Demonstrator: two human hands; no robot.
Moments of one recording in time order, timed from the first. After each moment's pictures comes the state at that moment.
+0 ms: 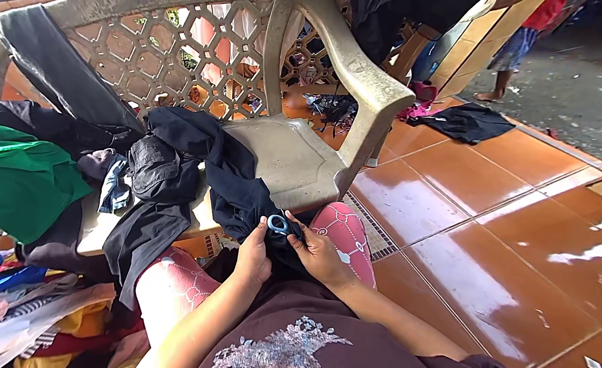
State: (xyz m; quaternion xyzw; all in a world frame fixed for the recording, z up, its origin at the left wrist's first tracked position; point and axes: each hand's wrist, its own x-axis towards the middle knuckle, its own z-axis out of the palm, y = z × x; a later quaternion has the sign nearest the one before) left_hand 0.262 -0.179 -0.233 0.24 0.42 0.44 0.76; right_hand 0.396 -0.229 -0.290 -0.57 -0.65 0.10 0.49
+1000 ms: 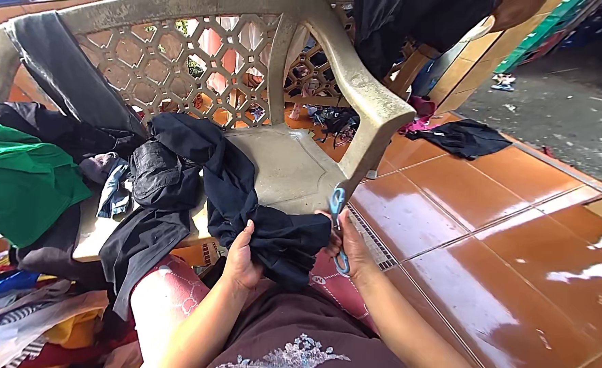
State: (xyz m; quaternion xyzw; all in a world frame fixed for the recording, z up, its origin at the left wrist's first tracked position) left_hand 0.247 -0.160 -0.227 0.16 0.33 0.45 0.82; right_hand 0.453 -0.216 -0.273 -0.44 -0.17 0.54 0.69
